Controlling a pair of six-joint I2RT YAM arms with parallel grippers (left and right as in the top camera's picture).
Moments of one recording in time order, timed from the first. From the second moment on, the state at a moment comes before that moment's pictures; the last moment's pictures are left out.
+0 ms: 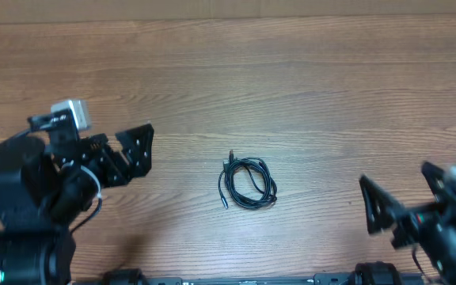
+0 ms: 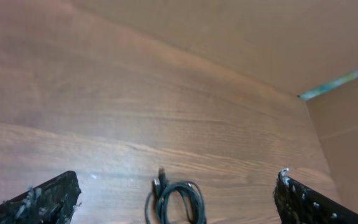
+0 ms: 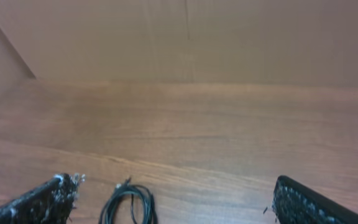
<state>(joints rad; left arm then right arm) 0.06 0.90 1.35 -1.03 0.38 -0.42 0.00 0.58 1.30 -1.09 -0.28 0.04</state>
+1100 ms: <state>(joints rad) 0.06 1.09 1.34 -0.96 0.70 -0.47 0.21 1.57 1.18 -0.74 -0.59 -0.35</state>
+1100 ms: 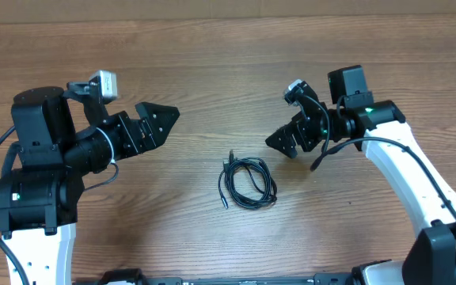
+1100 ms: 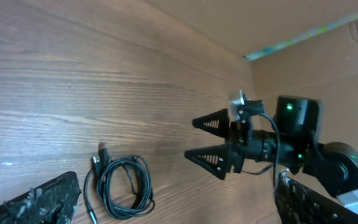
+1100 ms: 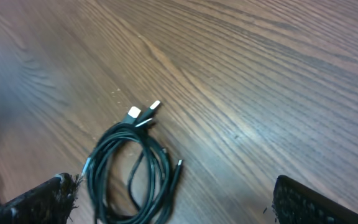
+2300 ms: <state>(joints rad) 0.06 1.09 1.34 -0.93 0.81 -0.47 0.35 1.75 1.18 -0.72 -0.64 -0.43</state>
